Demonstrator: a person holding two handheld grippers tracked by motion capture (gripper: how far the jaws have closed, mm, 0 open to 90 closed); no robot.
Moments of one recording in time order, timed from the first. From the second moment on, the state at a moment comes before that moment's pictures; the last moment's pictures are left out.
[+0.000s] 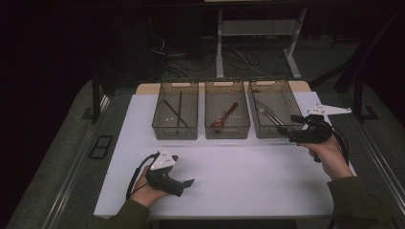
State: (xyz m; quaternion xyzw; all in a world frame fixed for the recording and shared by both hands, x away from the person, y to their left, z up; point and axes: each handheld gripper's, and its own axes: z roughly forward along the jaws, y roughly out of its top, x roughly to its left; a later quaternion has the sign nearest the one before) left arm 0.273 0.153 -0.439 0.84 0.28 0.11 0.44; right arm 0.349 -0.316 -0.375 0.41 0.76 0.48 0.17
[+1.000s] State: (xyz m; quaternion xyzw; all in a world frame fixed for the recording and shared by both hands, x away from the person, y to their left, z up) left arm 0.274 0.155 -0.439 0.84 0.29 0.11 0.45; right arm 0.266 -0.302 -0.438 0.38 0.78 0.48 0.14
